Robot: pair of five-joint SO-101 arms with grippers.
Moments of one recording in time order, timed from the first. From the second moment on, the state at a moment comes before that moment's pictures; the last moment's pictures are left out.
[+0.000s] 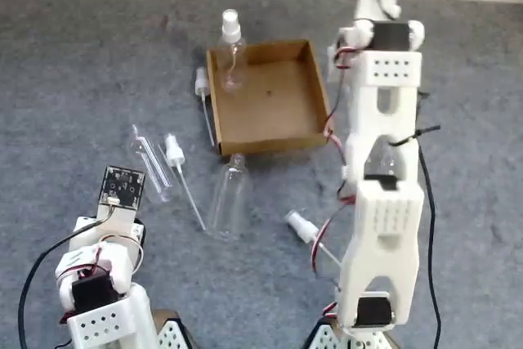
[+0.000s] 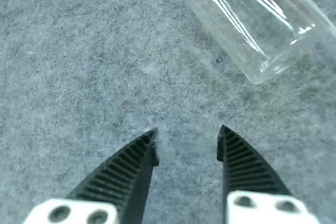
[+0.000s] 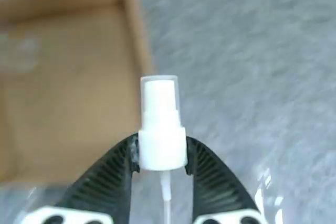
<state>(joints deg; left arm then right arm) -25.5 -103.4 96.0 67.6 -23.9 -7.4 35.9 -63.3 100.1 -0.1</state>
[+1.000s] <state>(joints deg) -25.5 -103.4 96.0 67.6 -23.9 -45.3 24.7 -15.1 63.3 -18.0</state>
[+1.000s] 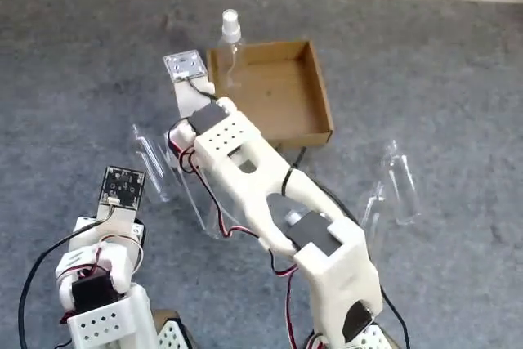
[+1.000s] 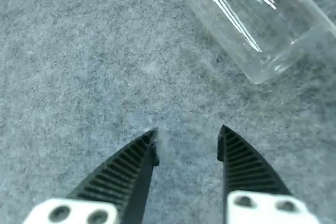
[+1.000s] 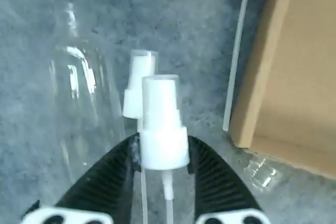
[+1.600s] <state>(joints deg) -25.5 -103.4 96.0 67.6 -23.9 -42.9 22.9 -21.3 78.8 -11.8</state>
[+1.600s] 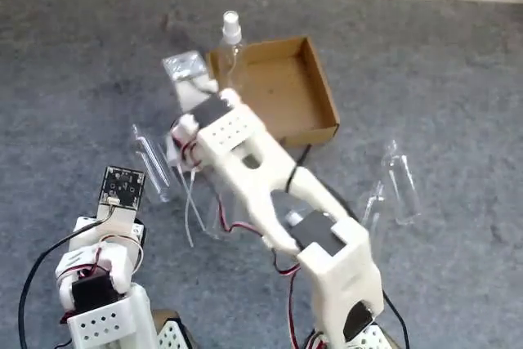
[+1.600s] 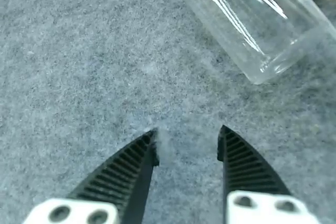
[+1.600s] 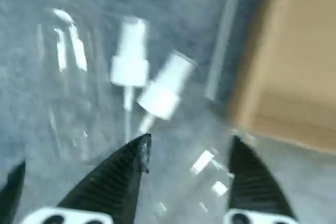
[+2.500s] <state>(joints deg) -10.6 -44.8 40.0 77.7 -23.6 4.8 -21.2 20.0 89.3 31.7</state>
